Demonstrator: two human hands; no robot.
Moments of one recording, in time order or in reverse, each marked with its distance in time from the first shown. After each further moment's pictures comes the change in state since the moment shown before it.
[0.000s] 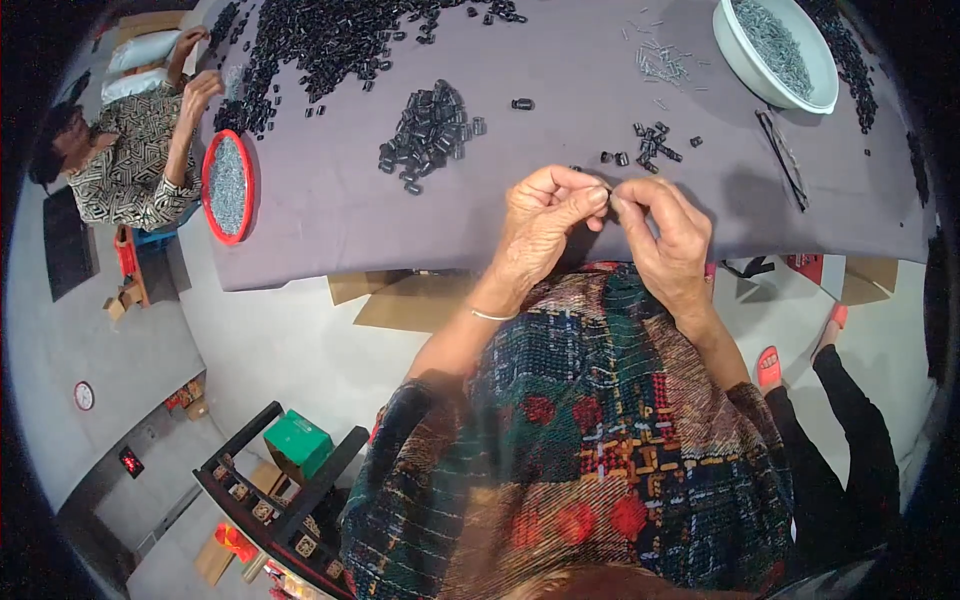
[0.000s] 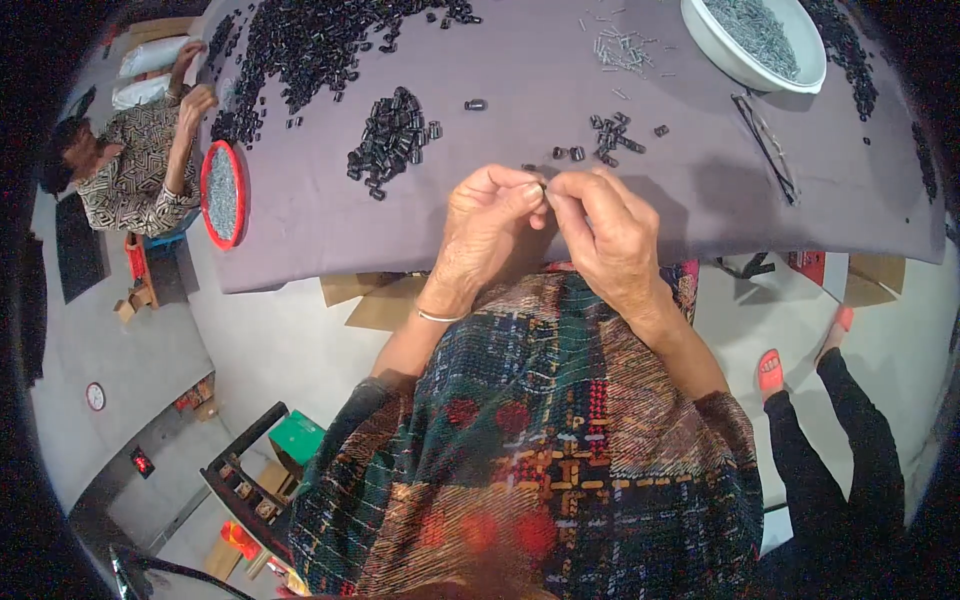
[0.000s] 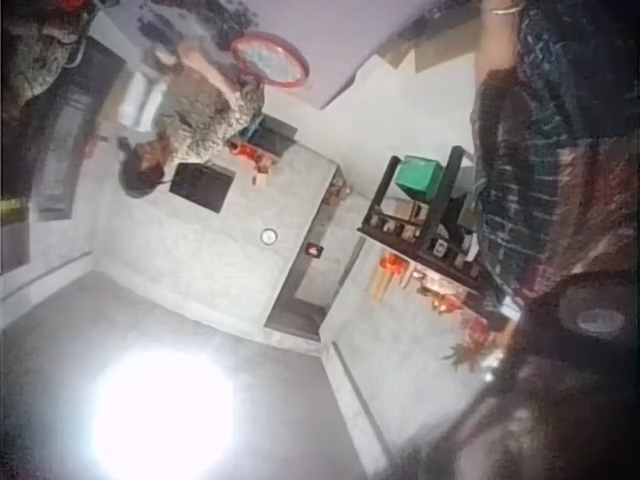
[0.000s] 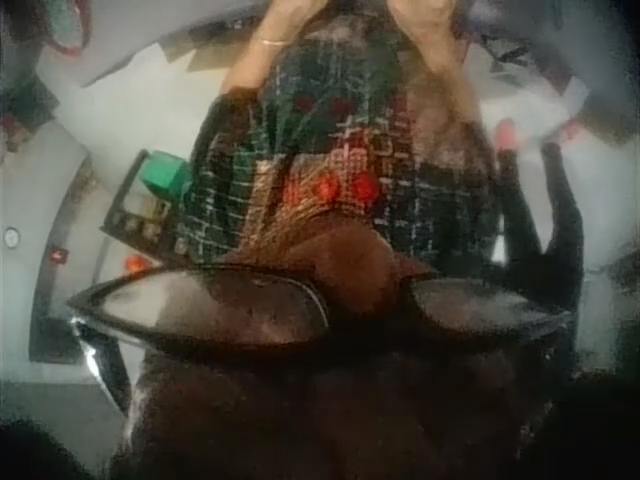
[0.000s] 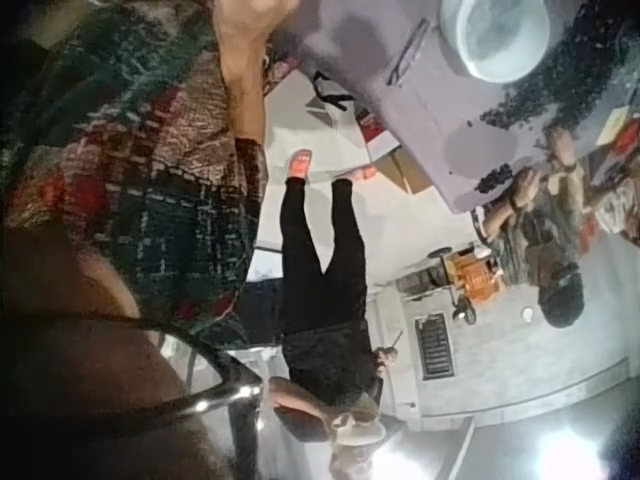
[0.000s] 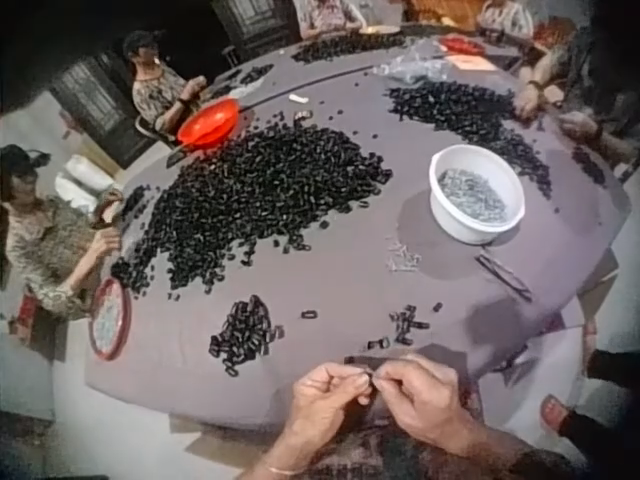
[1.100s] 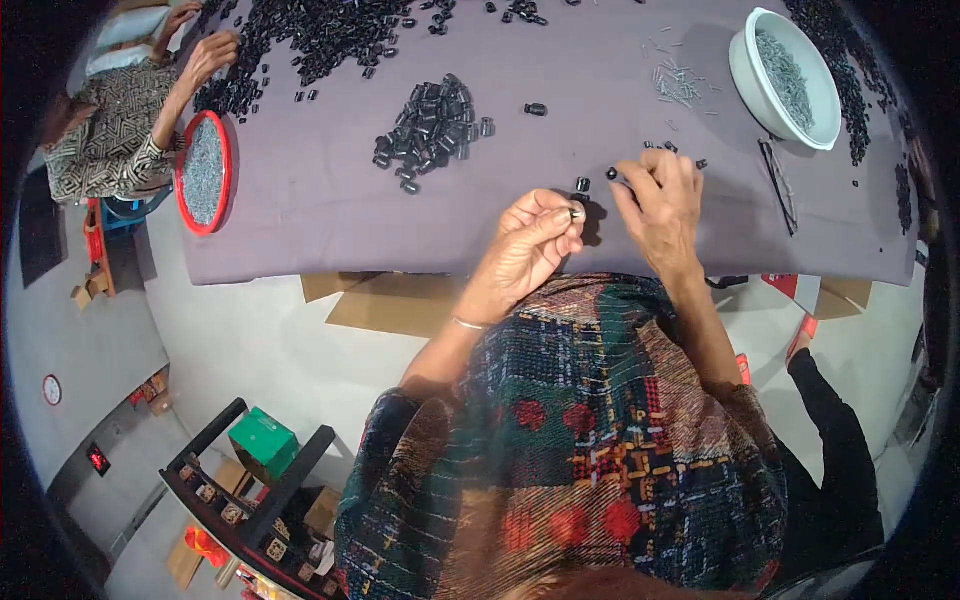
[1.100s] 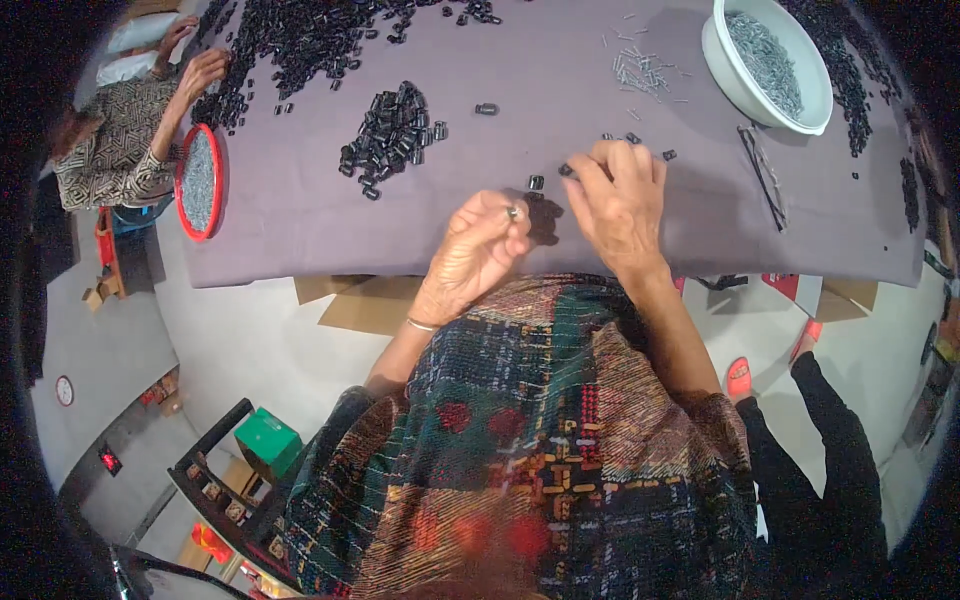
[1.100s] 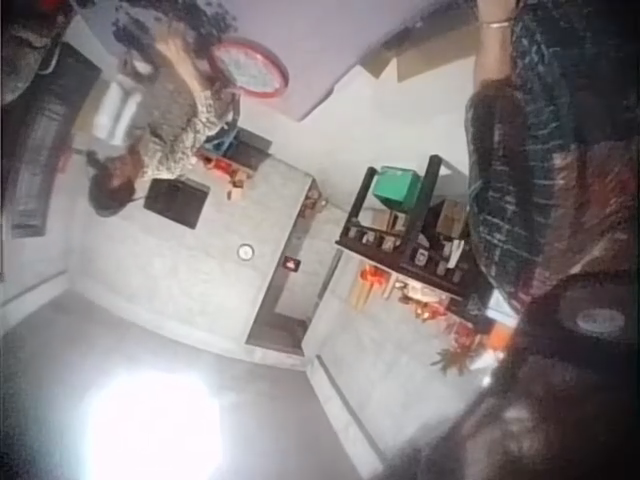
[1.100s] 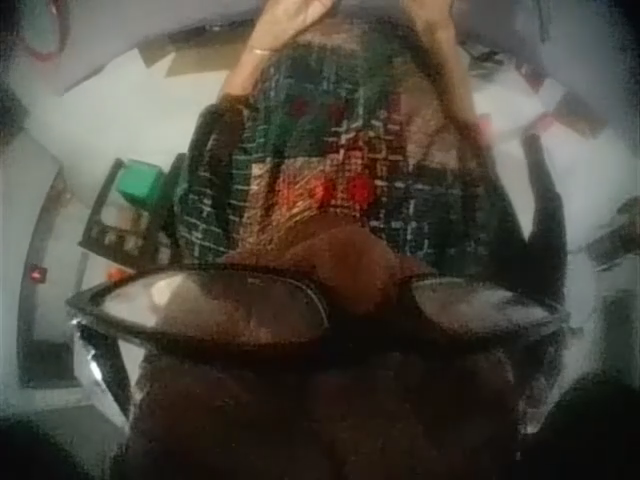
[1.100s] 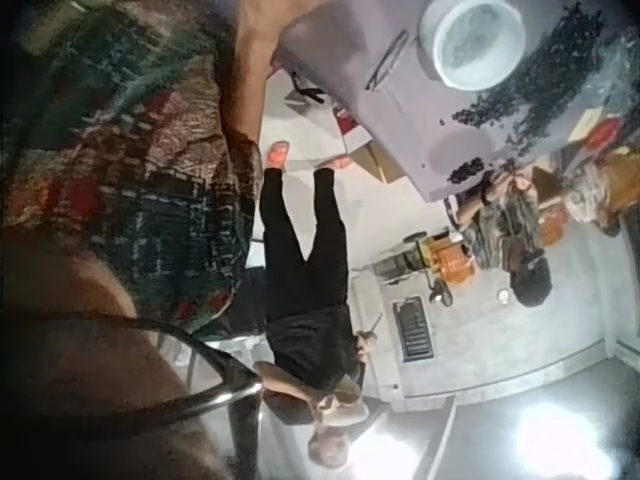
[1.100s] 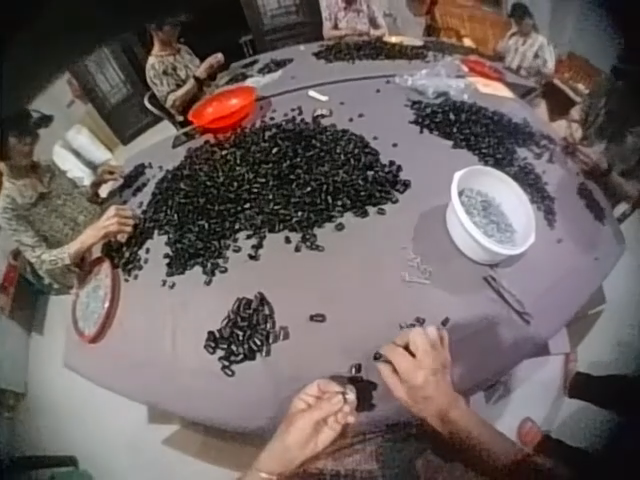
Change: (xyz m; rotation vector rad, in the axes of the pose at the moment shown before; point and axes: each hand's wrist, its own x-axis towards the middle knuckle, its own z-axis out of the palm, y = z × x) left_hand -0.011 -0.007 -0.036 -0.455 -0.057 -0.174; right_hand 0.015 0.047 0.011 -0.577 -0.143 -0.180
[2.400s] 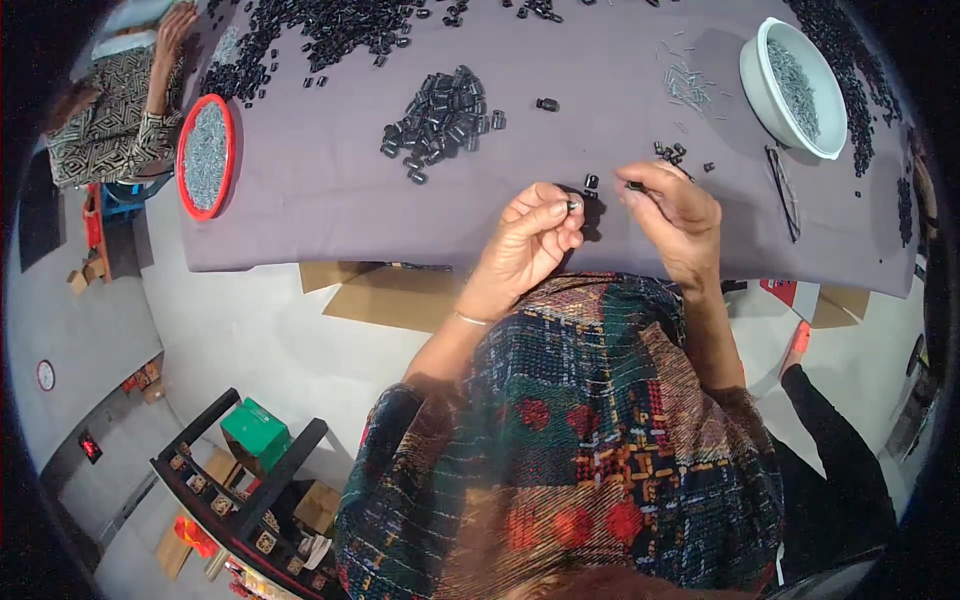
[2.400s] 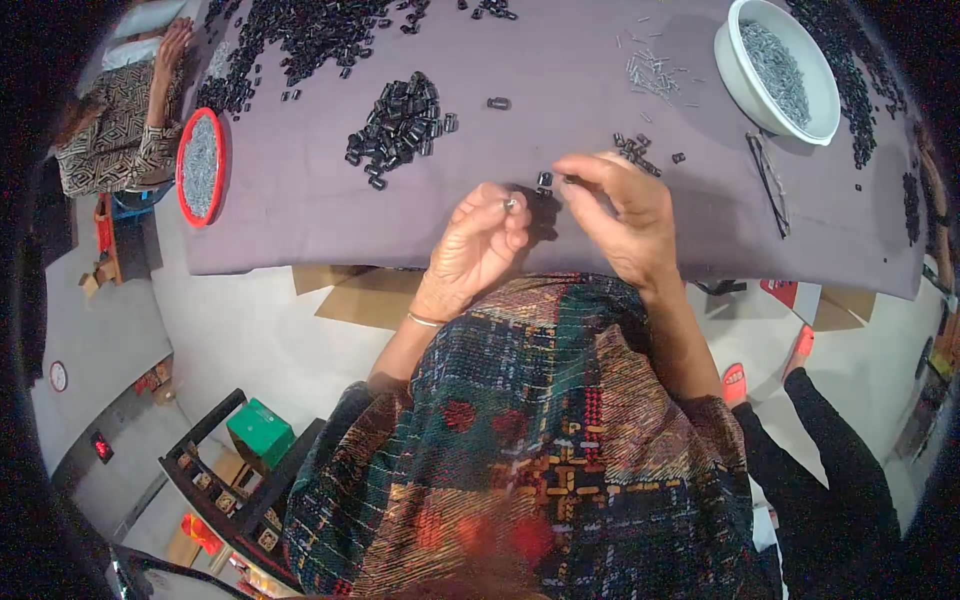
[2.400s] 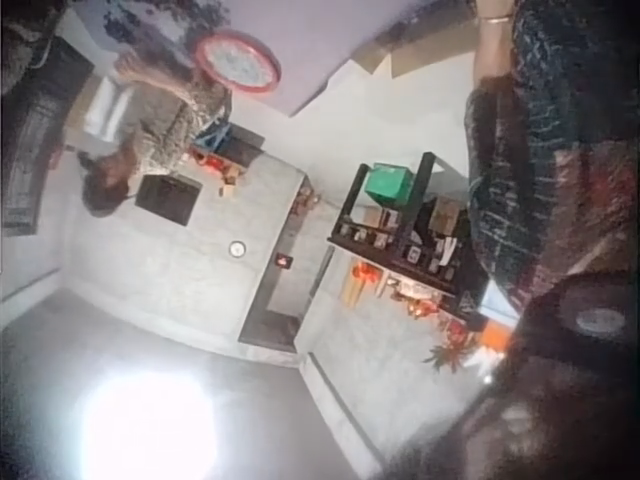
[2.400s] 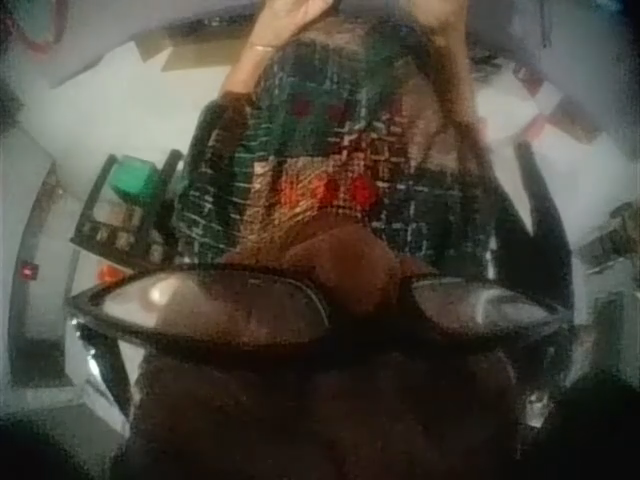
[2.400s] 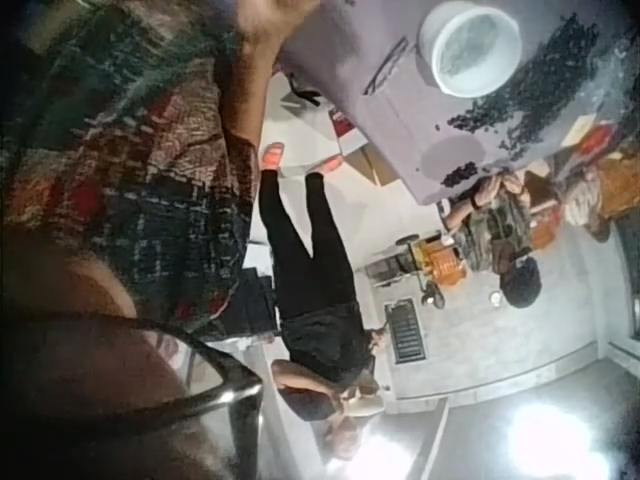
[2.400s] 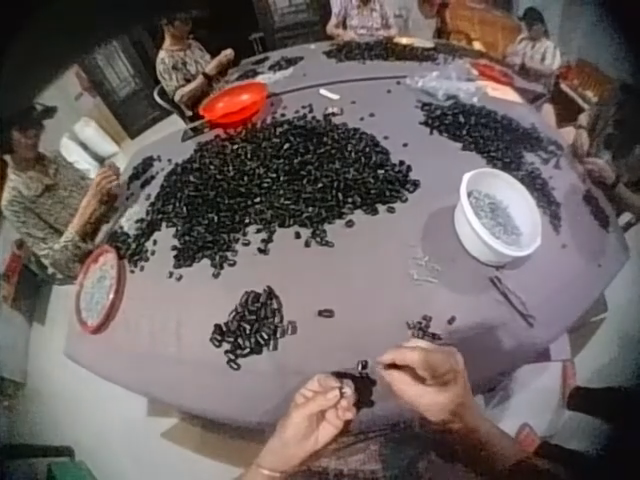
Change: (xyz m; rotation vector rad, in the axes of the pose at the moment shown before) left_hand 0.000 0.000 -0.011 -0.090 -0.061 0.052; right_hand 0.010 -0.018 -0.024 0.863 -0.168 0.261
